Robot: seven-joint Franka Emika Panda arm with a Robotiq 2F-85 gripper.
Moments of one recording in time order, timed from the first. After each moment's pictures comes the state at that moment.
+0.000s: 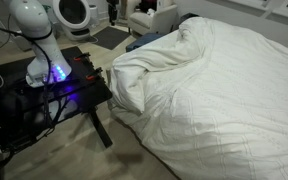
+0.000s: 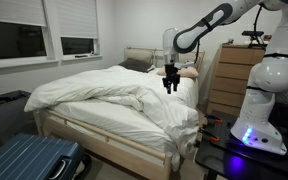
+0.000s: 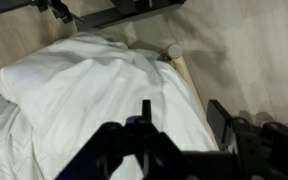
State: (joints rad) arm 0.07 -0.15 0.09 -2.46 0.05 2.18 0.40
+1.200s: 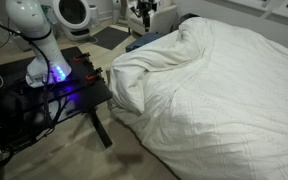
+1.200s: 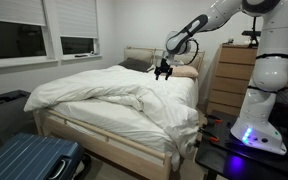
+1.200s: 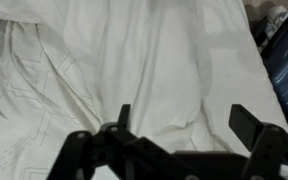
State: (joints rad) arm -0.09 0.09 -0.10 -2.25 0.11 2.52 0.20
